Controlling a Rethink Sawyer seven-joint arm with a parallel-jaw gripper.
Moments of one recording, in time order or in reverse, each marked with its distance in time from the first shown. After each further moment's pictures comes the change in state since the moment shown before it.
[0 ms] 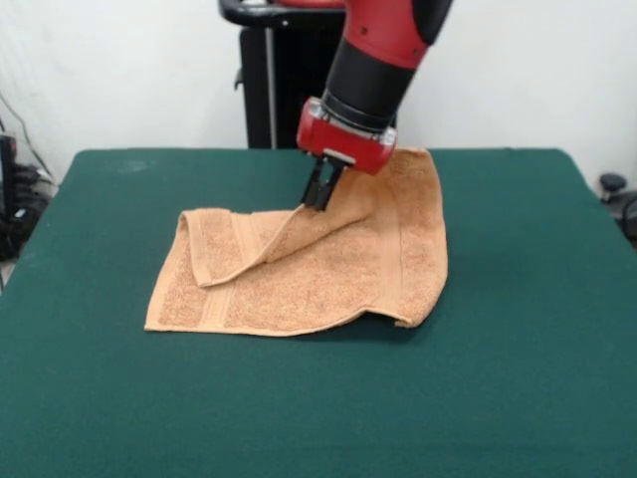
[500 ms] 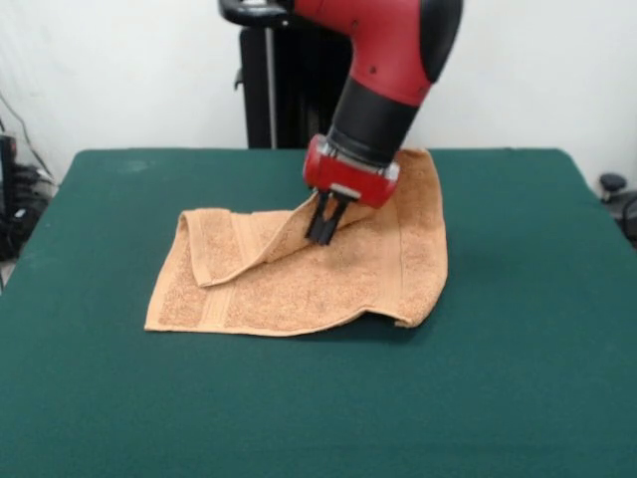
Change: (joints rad) arm 0.005 0.122 0.003 -0.026 0.008 -0.197 0.000
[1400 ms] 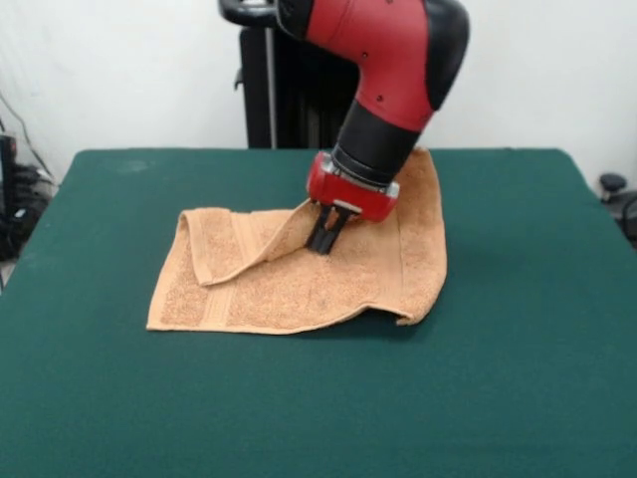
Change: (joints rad) arm 0.047 0.063 -0.034 -0.052 0.023 0.135 0.000
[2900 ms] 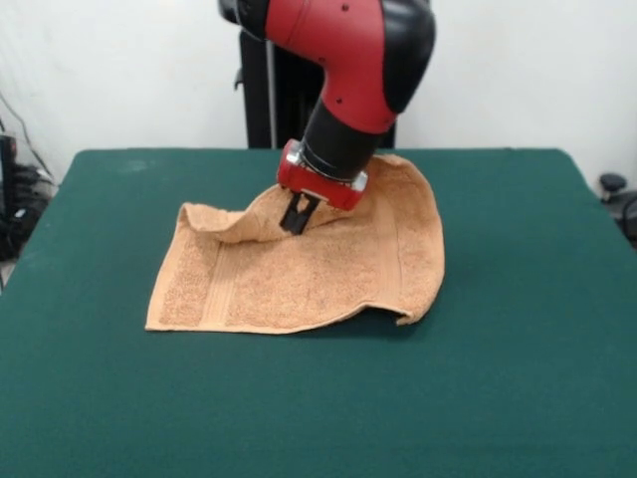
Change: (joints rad) arm -0.093 -0.014 0.023 -0.017 -0.031 0.173 0.000
